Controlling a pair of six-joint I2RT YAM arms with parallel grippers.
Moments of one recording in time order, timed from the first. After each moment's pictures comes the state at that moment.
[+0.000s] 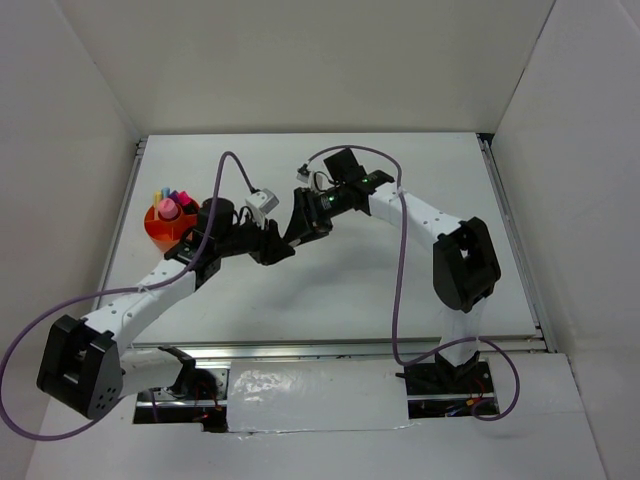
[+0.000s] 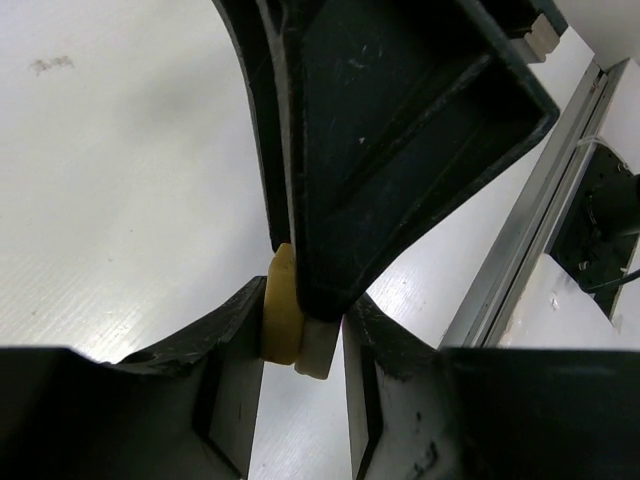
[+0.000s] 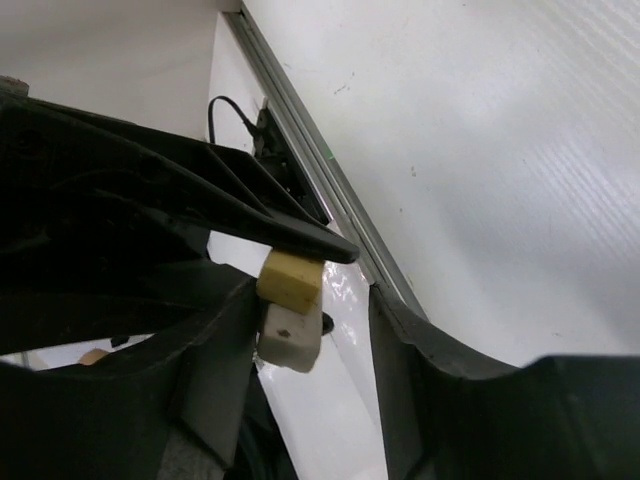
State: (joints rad) left arm -0.41 1.20 0.77 -0.03 0.57 -0.14; right arm 0.58 1.88 1.55 -0.55 -0.90 0.50
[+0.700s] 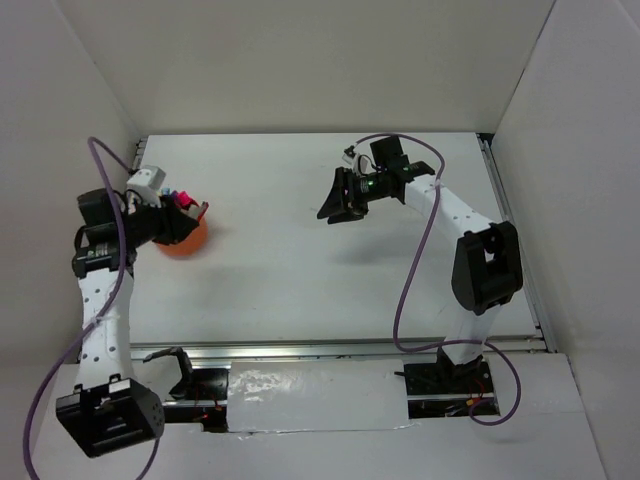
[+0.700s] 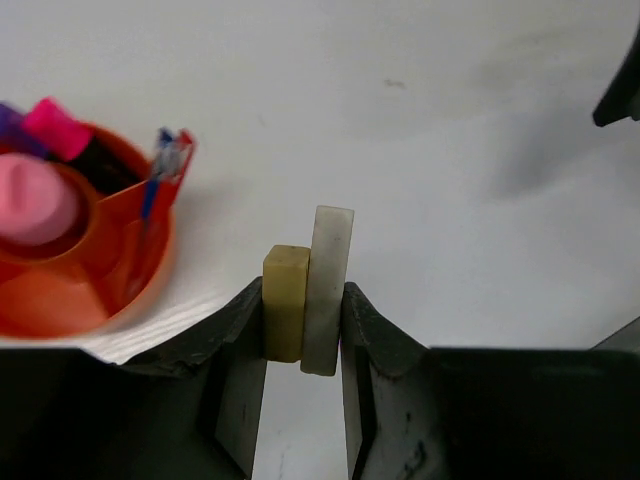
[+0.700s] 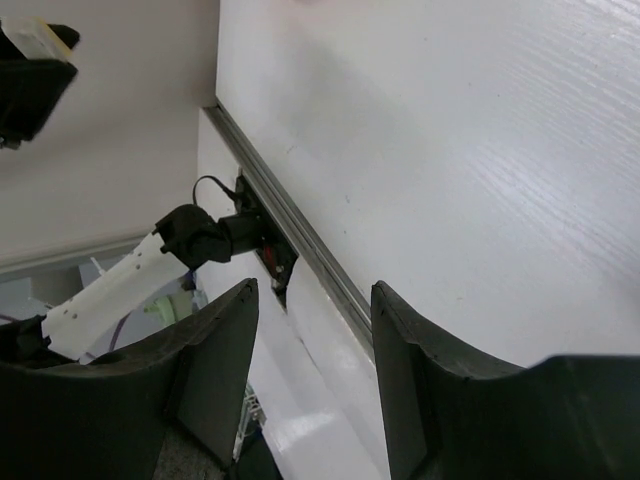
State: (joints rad) left arm 0.24 1.00 0.94 -0.50 0.71 0.06; right arm 0.36 1.79 1.48 -0.56 -0.87 0.48
